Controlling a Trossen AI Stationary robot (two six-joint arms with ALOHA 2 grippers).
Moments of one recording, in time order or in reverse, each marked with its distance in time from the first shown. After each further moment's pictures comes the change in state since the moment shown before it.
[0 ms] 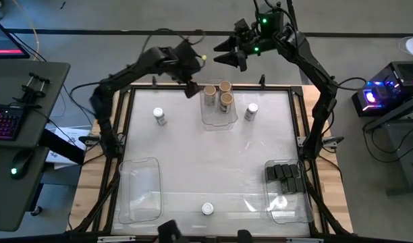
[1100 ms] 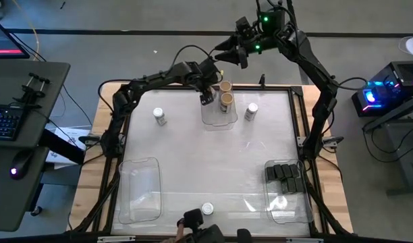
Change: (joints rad) left arm -0.041 0.277 -0.029 0.253 -0.179 0.119; right arm -0.017 0.000 0.000 0.002 -0.016 0.059
